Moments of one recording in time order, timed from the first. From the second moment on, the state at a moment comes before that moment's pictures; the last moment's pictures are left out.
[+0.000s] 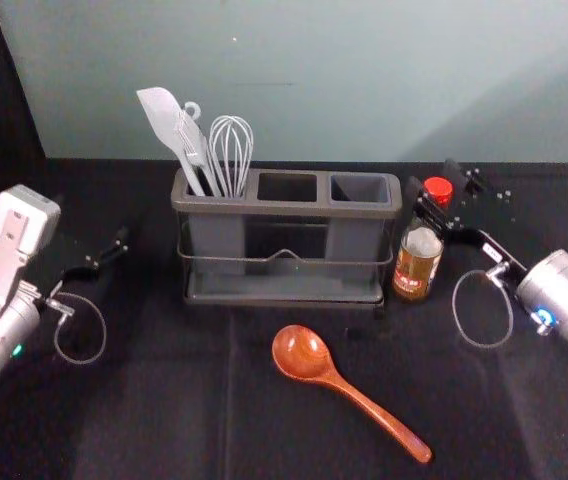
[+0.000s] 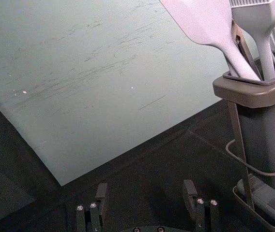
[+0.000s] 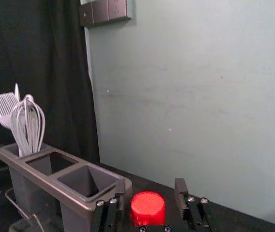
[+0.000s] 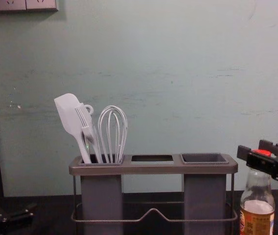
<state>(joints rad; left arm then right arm) -0.20 0.60 0.45 -1.41 -0.25 -0.12 0.03 0.23 0.38 -0.23 -1.38 0.42 -0.17 0.46</state>
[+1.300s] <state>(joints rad) -0.20 0.60 0.45 -1.41 -0.25 -0.12 0.03 -0.07 0.42 -0.34 -1.71 0.28 -0.03 0.37</state>
